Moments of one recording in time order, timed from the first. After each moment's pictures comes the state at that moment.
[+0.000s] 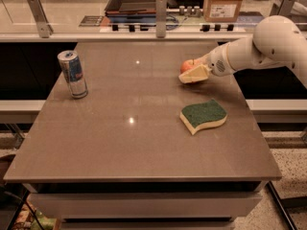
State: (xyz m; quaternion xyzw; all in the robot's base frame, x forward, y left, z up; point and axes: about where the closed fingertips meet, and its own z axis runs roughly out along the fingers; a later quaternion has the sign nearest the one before) arm 0.703 -0.135 0.838 -0.41 0.79 0.19 0.40
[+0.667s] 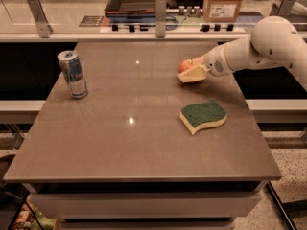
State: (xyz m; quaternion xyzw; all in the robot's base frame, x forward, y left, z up) arm 0.703 -0.131 0.834 -0.42 0.79 0.20 0.40
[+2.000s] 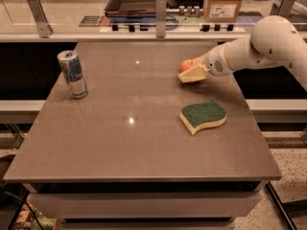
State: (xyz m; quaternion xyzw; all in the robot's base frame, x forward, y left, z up) arm 0.703 -0.131 0.836 -0.42 0.79 0.20 0.40
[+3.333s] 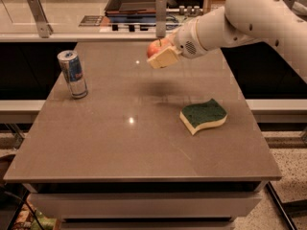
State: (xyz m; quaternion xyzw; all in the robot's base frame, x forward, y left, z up) arm 0.663 -0.026 0.925 -0.50 0.73 0.18 0.43
